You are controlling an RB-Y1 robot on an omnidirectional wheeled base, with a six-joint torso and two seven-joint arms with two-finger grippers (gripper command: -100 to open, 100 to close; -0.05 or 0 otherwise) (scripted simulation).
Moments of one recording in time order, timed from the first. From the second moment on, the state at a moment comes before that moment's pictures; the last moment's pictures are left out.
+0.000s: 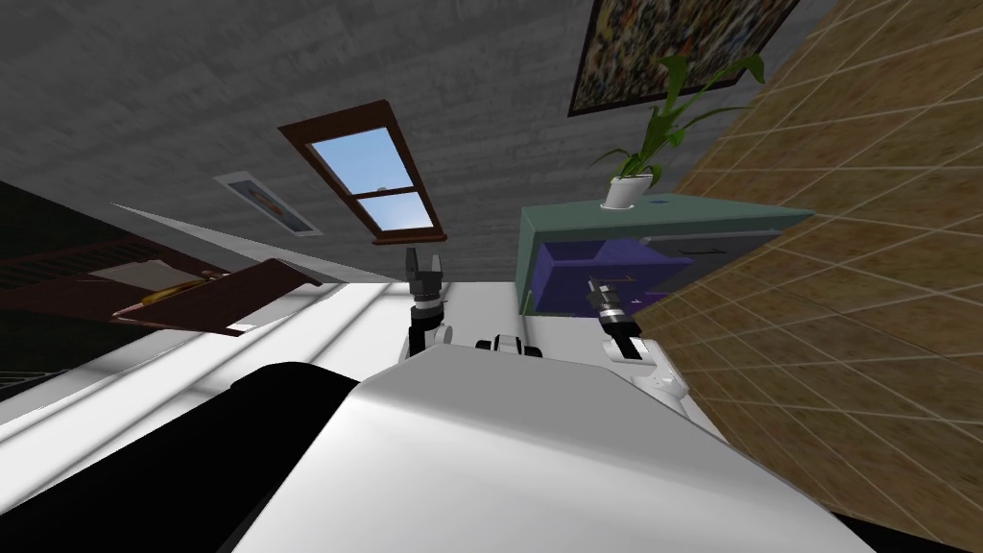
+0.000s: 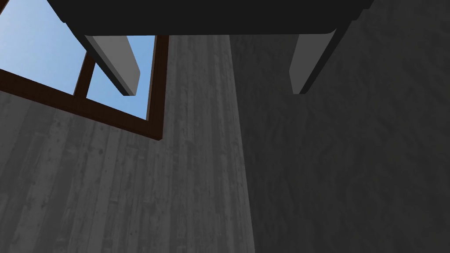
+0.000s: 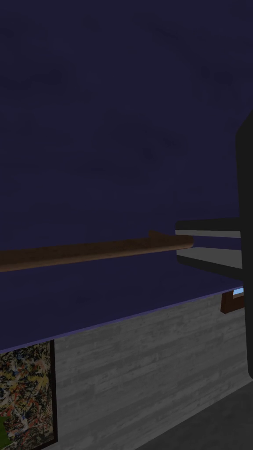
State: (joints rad) left arm 0.49 0.02 -0.02 -2.32 -0.03 -0.55 0.05; right arm 0.21 -0.33 -0.23 -1.59 0.53 -0.43 2.24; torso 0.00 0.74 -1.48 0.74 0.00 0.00
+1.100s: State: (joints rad) left arm 0.49 0.02 -0.02 -2.32 -0.03 -0.55 0.05; right arm 0.15 -0.49 -0.23 -1.62 0.53 -0.30 2.08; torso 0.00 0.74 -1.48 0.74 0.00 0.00
